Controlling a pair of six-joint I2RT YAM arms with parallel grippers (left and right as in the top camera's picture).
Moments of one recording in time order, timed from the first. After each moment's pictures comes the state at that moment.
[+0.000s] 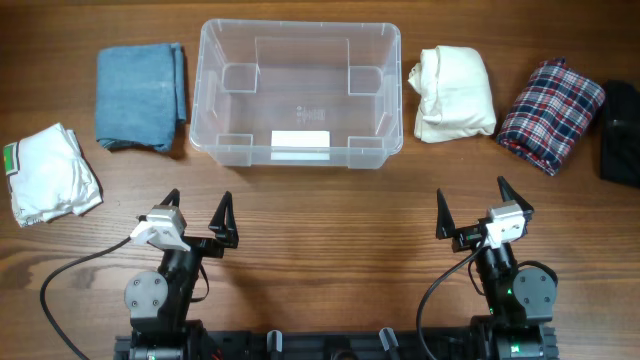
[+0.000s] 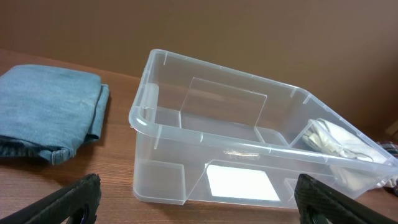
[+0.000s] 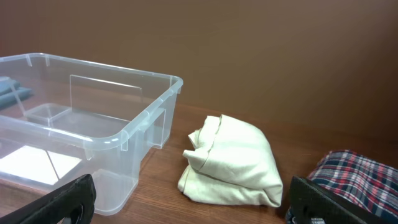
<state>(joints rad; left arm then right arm) 0.03 0.01 0.02 -0.08 0.20 -0.29 0.03 0.02 0.01 0.01 -0.15 -0.12</state>
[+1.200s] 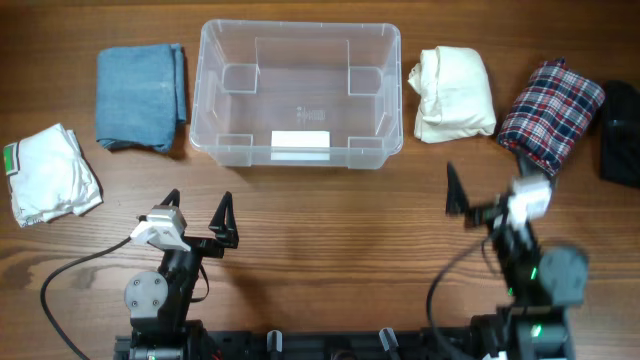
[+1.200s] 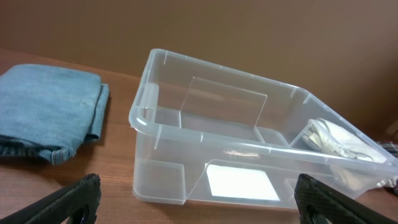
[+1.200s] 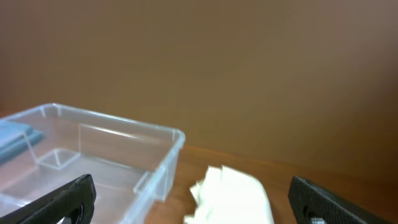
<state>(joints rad) 0.03 0.01 0.02 -0.09 0.20 -0.29 0.02 0.39 0.31 0.15 -0.19 -0.09</state>
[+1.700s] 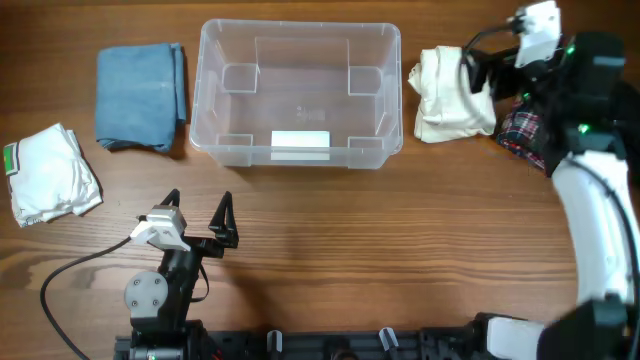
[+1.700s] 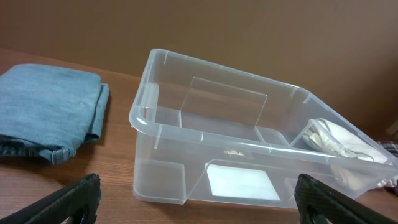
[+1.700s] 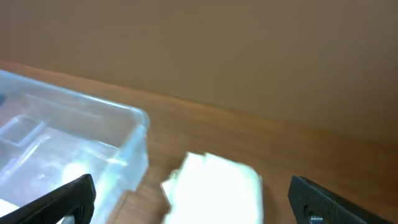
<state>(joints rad) 0.03 0.01 0.02 -0.08 0.20 -0.29 -0.16 1.48 1.20 -0.20 -0.40 -0.20</state>
